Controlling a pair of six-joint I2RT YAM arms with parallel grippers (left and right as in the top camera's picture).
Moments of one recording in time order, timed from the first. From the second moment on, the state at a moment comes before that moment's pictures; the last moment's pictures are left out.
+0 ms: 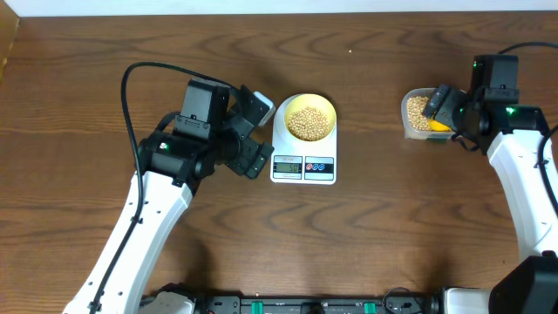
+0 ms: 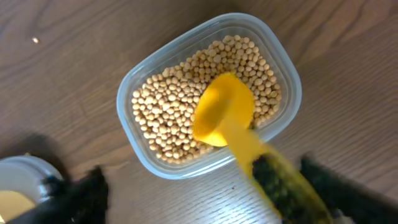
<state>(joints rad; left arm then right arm) -0.32 1.33 1.21 -0.87 0.24 0.31 -0.05 1.53 1.23 -0.73 0.06 0.46</state>
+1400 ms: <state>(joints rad) -0.32 1.33 1.21 -0.87 0.24 0.31 -0.05 1.46 1.23 -0.88 0.07 -0.08</state>
